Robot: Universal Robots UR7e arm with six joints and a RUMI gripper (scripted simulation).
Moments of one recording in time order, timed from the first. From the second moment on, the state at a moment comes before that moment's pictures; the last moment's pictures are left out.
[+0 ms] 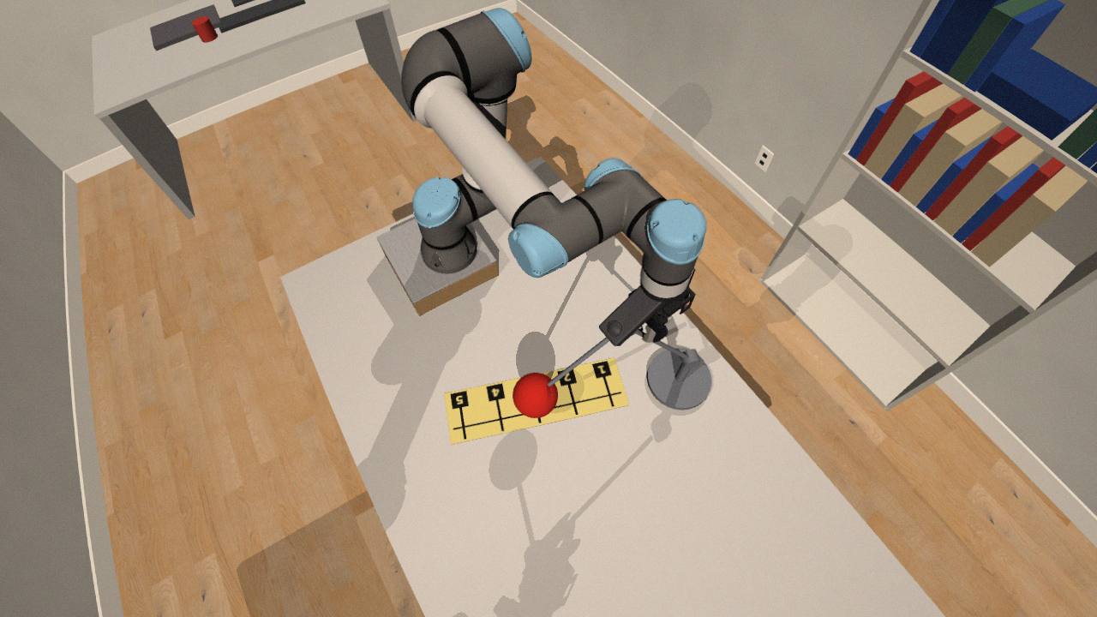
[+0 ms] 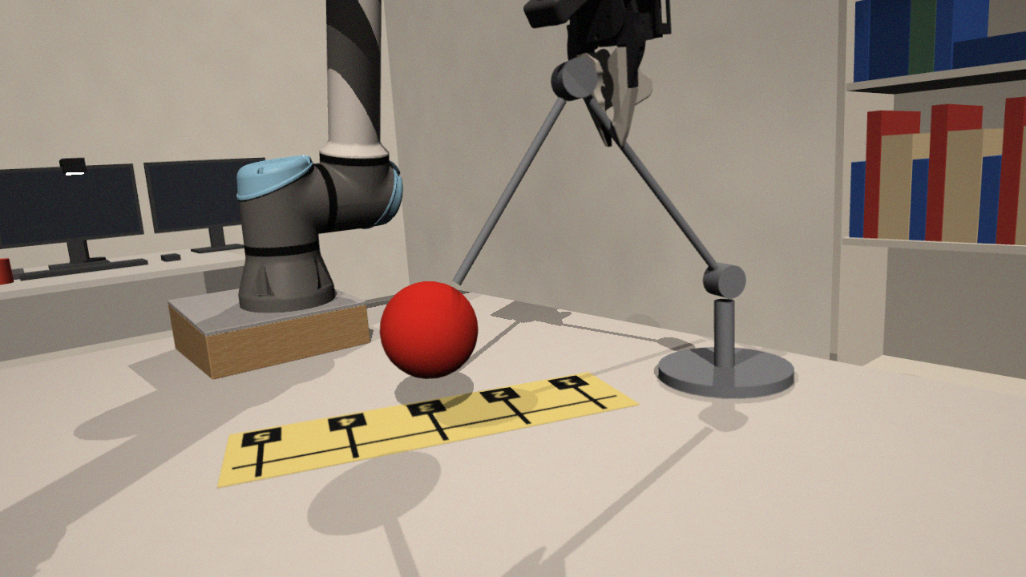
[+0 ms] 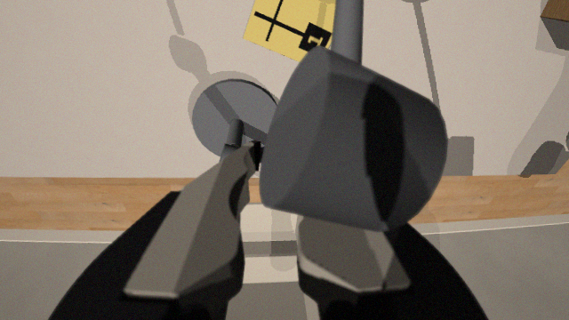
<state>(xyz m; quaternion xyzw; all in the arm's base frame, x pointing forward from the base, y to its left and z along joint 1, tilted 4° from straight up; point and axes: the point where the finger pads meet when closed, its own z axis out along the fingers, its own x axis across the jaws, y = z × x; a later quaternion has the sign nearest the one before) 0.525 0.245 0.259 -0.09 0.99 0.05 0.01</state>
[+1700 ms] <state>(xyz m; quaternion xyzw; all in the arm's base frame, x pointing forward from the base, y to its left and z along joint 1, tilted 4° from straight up) 0.527 0.258 0.269 -0.10 0.99 0.06 0.00</state>
